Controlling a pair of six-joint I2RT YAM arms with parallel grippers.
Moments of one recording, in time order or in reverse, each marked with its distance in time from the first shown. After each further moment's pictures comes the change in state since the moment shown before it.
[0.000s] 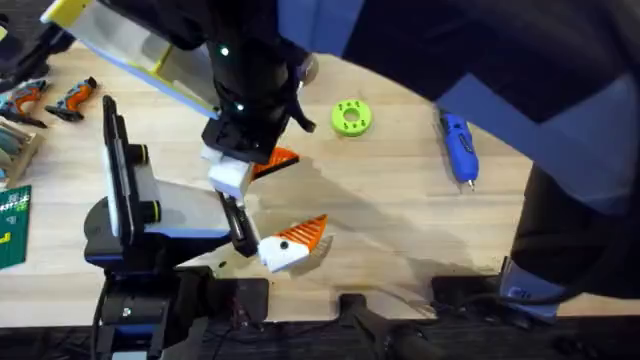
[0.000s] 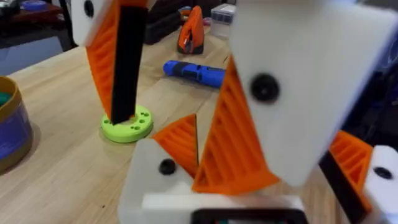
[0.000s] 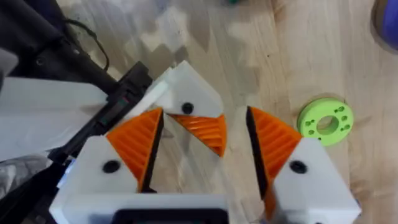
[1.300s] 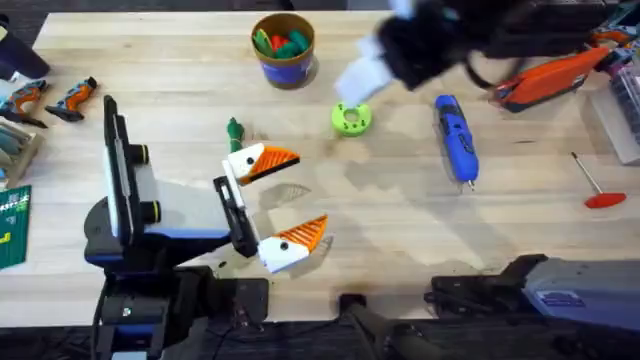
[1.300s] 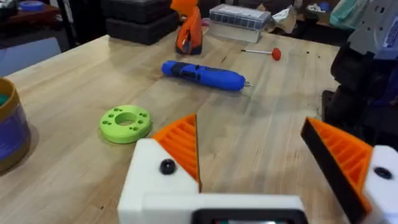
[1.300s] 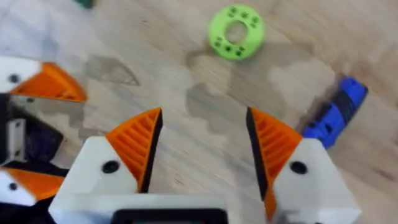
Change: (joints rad) left arm 0.000 0.000 0.000 0.000 0.003 0.001; right arm -0.441 -0.541 -0.577 0.234 -0.022 0.228
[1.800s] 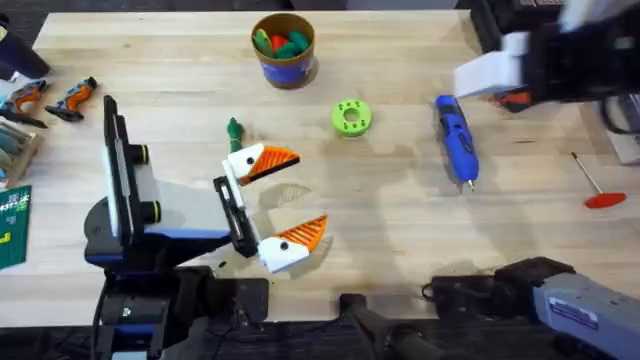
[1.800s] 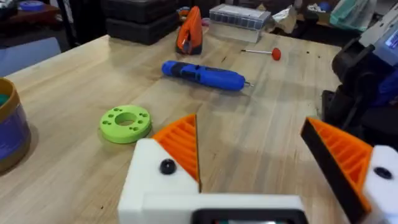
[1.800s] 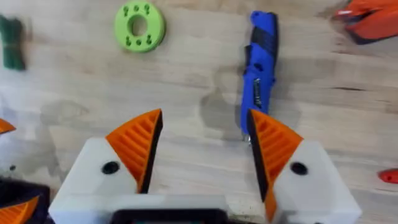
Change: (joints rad) left arm 0.000 0.000 0.000 0.000 0.000 0.000; right arm -0.389 -0.369 -0.307 0.029 0.006 0.076
